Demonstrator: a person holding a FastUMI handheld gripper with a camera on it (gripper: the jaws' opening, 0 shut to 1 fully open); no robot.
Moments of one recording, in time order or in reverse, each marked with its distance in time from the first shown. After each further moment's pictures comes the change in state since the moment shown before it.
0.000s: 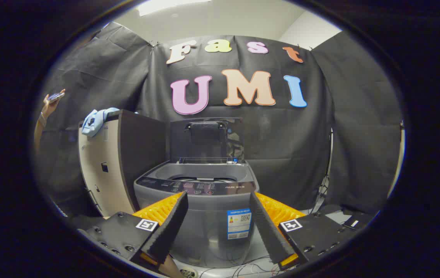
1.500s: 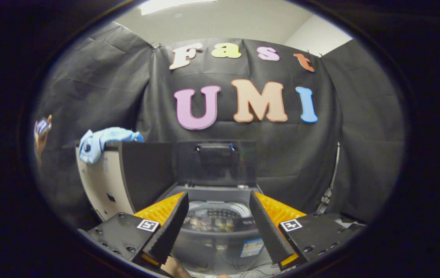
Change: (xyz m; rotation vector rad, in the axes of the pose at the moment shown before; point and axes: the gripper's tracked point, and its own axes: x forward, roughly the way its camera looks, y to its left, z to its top) arm 0.064 0.077 0.145 0.004 -0.043 0.039
